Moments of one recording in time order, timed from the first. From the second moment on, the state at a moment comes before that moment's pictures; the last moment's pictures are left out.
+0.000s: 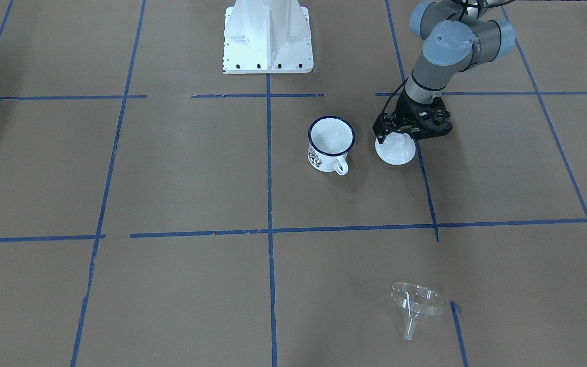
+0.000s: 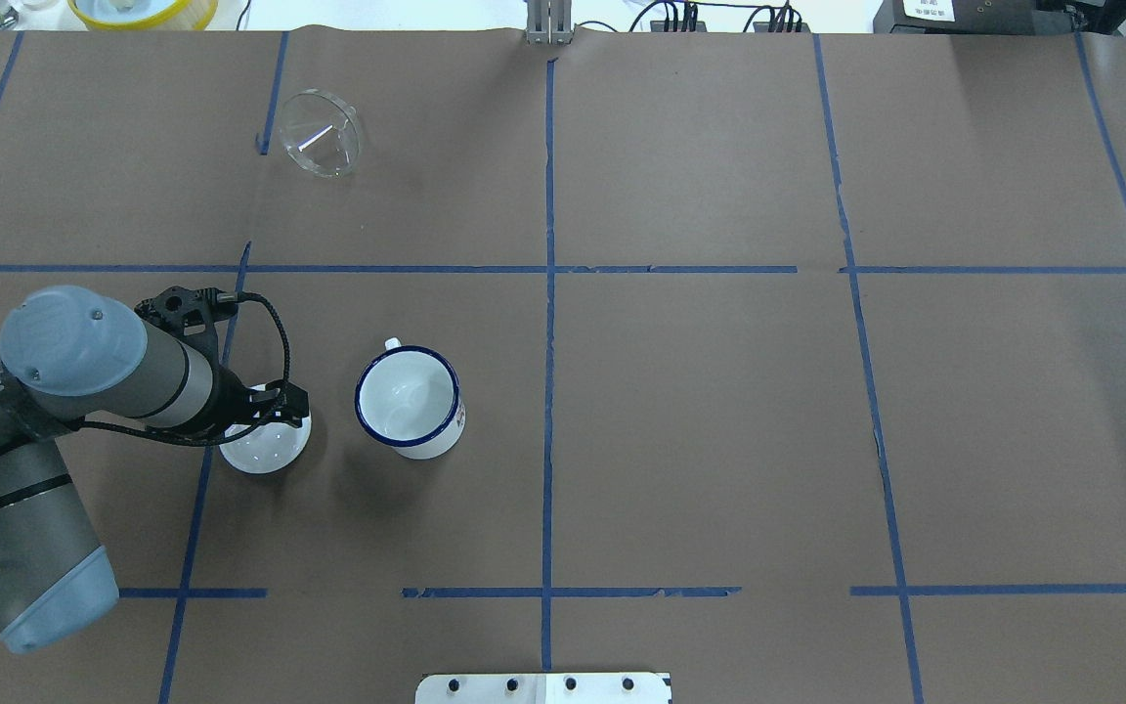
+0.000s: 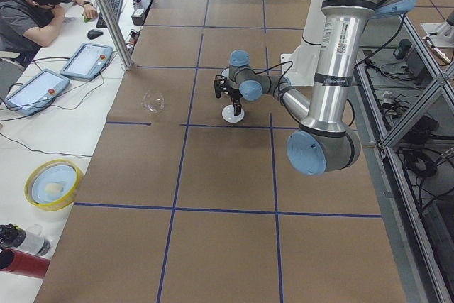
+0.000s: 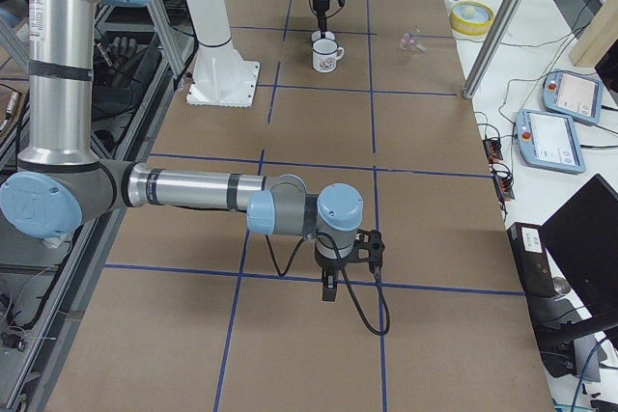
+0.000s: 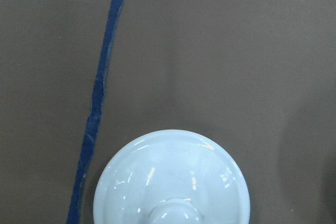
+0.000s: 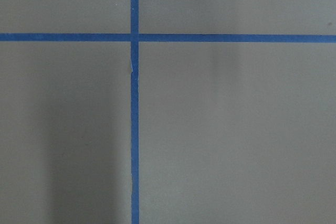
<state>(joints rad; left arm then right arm) -0.57 -1.74 -1.89 -1.86 -1.92 -1.36 1.57 -1.68 1.66 -1.57 2.29 0.01</state>
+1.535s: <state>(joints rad) -0.62 -1.94 -2.11 -1.43 -1.92 -1.39 1.57 -1.68 1.66 -1.57 2.29 0.01</state>
